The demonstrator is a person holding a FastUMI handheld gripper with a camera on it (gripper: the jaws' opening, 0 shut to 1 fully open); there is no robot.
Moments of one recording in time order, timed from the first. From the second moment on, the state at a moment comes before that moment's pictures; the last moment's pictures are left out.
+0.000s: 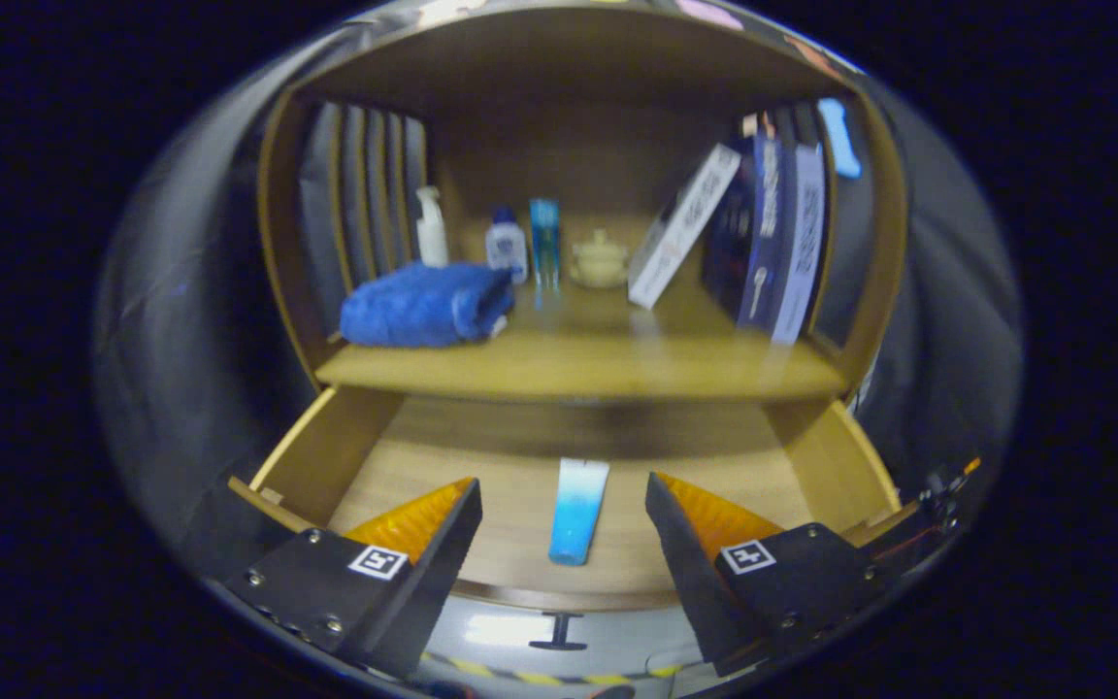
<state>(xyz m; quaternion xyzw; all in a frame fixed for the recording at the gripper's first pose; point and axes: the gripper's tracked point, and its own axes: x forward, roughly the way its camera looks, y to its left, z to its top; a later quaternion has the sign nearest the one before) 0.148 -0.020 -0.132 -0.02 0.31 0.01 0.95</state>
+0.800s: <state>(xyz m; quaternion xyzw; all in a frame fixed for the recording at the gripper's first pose) 0.165 -0.030 -0.229 0.03 0.51 -0.04 0.86</state>
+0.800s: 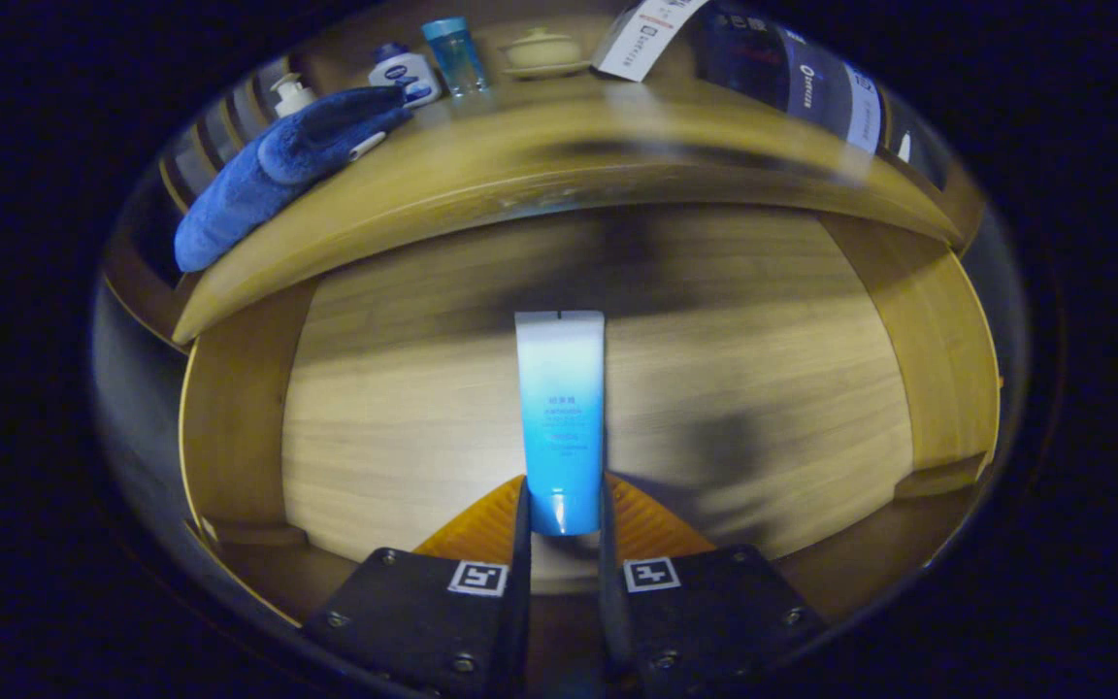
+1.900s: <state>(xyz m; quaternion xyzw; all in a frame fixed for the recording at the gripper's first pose) 0.161 -0.020 -0.116 0.05 0.28 0.03 0.96</state>
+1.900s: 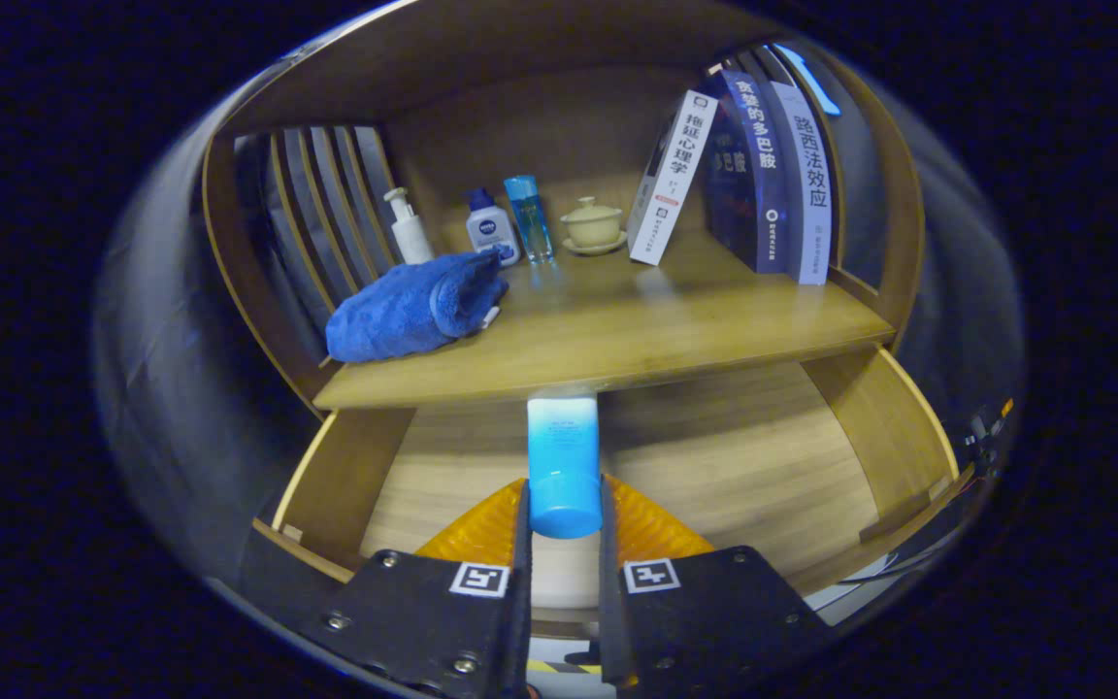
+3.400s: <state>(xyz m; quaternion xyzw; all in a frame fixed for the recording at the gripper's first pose) 0.252 -0.009 -0.022 -0.03 0.10 0.02 0.99</state>
